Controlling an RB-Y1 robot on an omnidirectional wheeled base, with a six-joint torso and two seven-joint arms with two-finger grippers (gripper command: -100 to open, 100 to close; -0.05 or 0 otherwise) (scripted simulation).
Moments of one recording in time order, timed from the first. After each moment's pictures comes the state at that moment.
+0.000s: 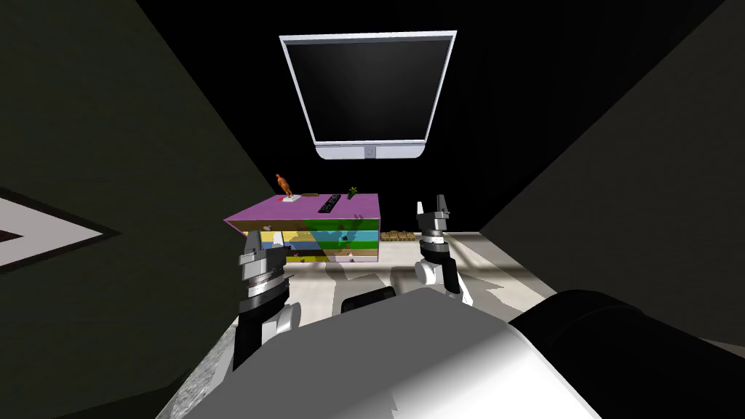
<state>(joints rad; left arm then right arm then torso) 0.53 -0.01 0.05 -2.21 -0.05 -0.55 0.10 0.46 0.01 -0.02 -2.30 -0.12 -0.50 -0.10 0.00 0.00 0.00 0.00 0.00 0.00</state>
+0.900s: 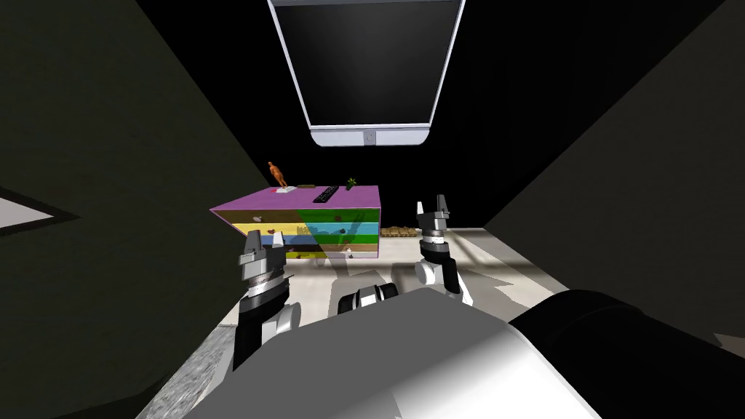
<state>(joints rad) 0.53 -0.01 0.05 -2.21 -0.05 -0.55 0.10 0.46 0.01 -0.02 -2.30 -0.12 -0.50 -0.10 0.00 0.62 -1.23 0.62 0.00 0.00</state>
